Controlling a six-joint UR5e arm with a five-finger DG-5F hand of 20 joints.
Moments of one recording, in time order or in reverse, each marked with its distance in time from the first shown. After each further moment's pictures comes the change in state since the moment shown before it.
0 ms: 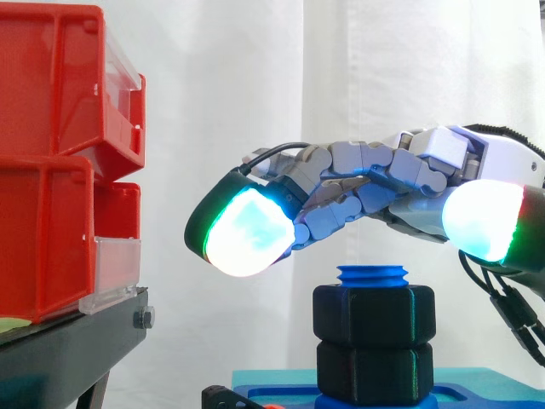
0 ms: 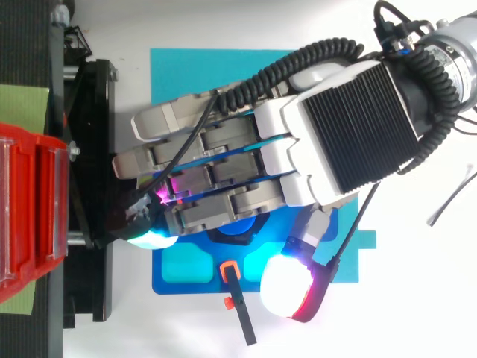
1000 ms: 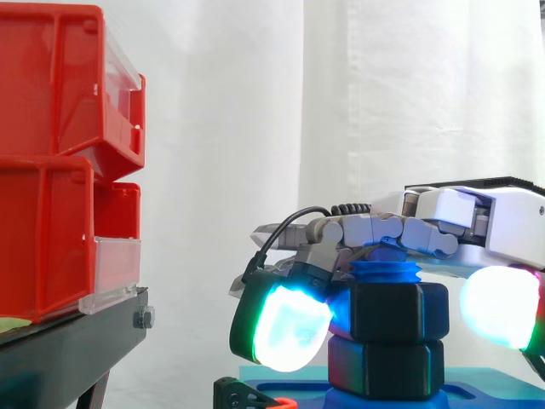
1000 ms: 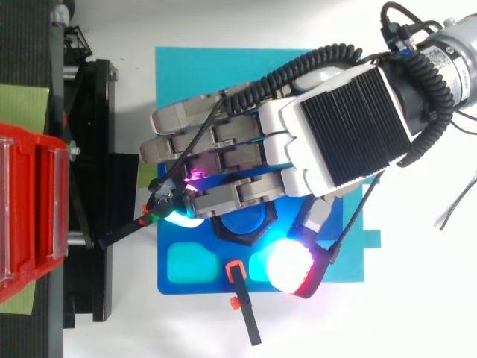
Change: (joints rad) arm -0.016 0.000 -0.001 -0.135 -0.027 -0.070
